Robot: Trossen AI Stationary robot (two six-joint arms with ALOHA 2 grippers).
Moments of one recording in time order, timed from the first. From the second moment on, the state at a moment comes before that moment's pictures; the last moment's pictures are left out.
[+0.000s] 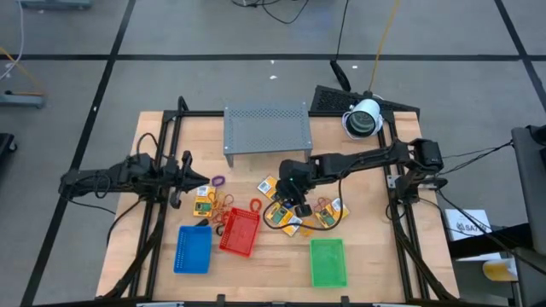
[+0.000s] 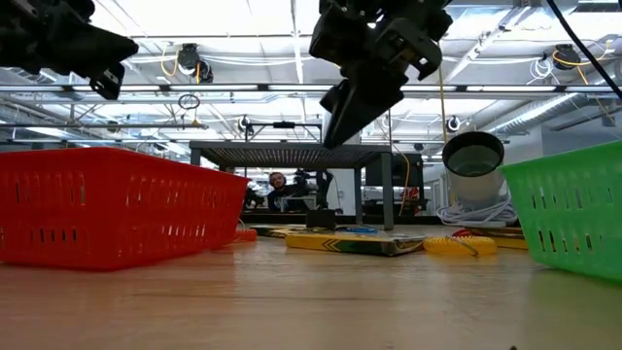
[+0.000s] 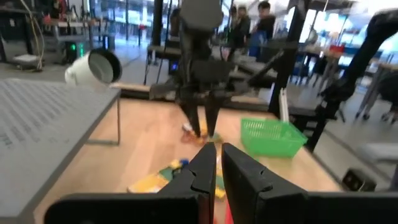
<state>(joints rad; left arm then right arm) 0.02 0.12 0.20 -0.13 0.13 -0.12 0.01 1.75 1.27 -0.46 -0.24 -0.21</state>
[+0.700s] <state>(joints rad) 0.02 0.36 0.21 0.01 0.13 -0.06 0.01 1.86 1.27 -0.37 -0.23 -0.21</state>
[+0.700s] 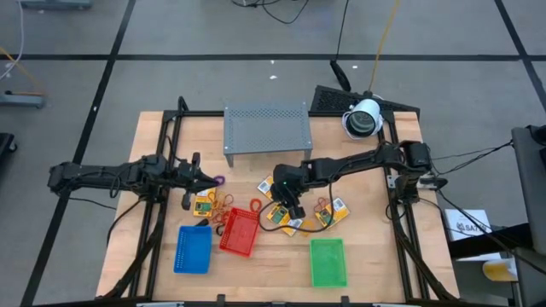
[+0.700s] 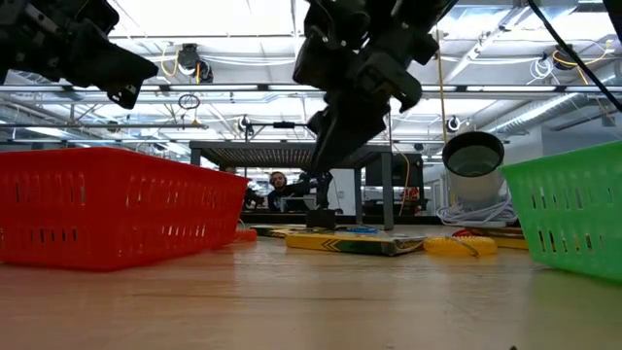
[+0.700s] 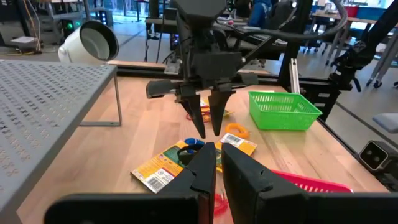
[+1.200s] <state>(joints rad) 0.02 0.36 0.21 0.01 0.13 -0.06 -0.01 1.85 1.19 -0.31 -0.23 -0.22</state>
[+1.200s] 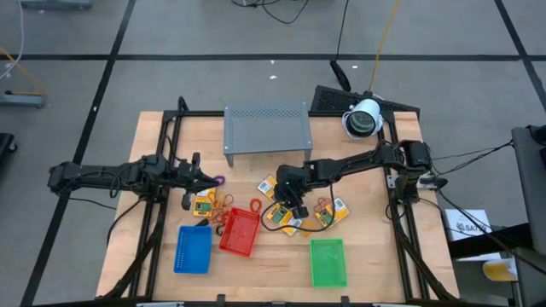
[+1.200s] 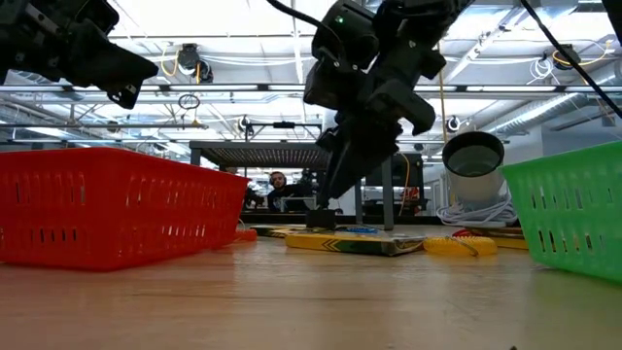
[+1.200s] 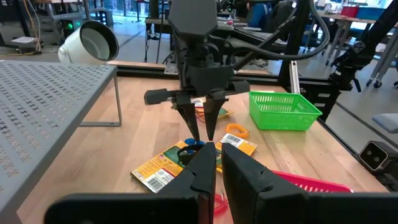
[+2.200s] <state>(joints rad) 0.02 0.36 0.21 0.00 0.13 -0.06 0.01 1.90 1.16 -0.25 -0.19 -0.23</state>
